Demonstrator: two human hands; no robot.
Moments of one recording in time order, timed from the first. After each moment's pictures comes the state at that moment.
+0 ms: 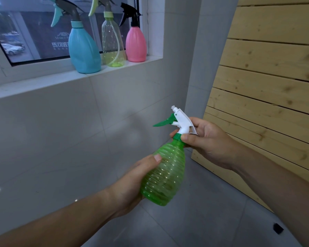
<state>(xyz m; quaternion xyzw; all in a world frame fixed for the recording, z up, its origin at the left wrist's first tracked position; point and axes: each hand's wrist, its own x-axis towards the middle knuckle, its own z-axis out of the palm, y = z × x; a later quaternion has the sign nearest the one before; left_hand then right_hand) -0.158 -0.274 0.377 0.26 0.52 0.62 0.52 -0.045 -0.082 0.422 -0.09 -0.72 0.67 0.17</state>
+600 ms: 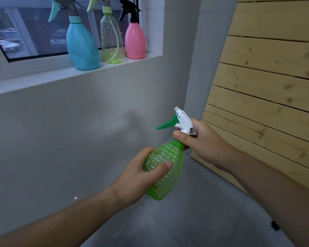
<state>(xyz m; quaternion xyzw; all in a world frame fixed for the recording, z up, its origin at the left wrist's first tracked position) -0.152 -0.272 0.380 0.35 0.62 0.60 0.37 -0.052 -0.091 0.415 -0.19 -0.79 0.54 0.20</state>
